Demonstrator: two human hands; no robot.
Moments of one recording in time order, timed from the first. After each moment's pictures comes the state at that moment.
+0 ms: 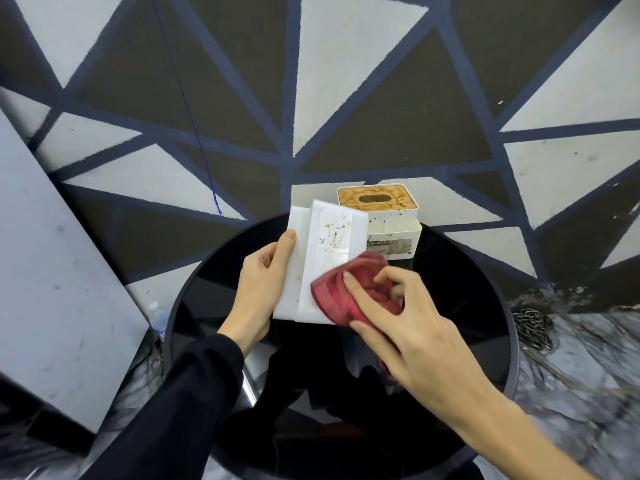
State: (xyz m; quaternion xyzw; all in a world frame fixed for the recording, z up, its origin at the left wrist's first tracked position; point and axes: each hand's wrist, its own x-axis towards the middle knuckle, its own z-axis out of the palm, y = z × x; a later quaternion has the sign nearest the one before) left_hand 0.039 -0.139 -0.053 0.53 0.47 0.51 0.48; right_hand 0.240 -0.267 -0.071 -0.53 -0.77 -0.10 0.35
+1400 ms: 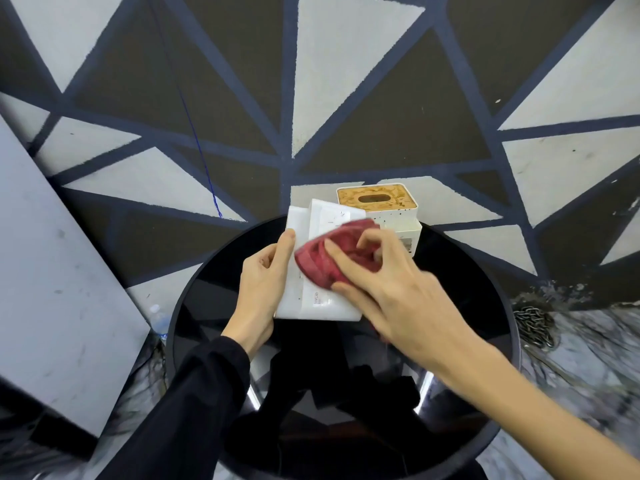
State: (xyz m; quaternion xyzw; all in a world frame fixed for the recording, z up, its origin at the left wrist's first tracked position) left_hand 0.043 -0.147 -0.042 0.51 0.47 0.53 0.50; right_hand 0.232 -0.231 -0.035 -0.51 -0.78 -0.16 0.32
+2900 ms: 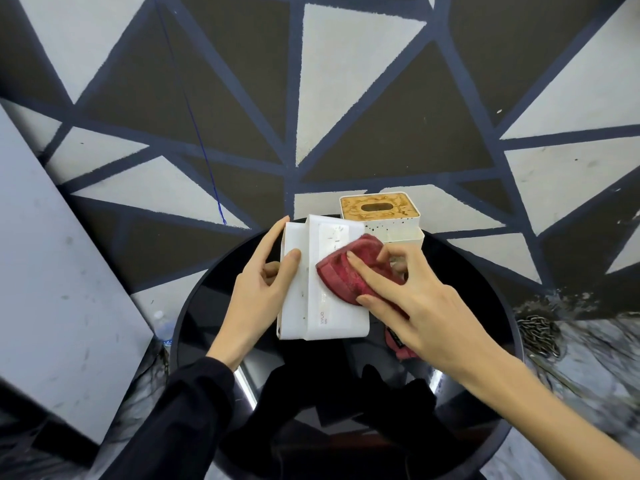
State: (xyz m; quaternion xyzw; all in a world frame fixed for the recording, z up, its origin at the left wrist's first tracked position) left_hand 0.021 -0.149 -0.047 0.66 0.41 0.49 0.39; right_hand 0.260 -0.234 -0.045 -0.50 -0.79 -0.10 0.34
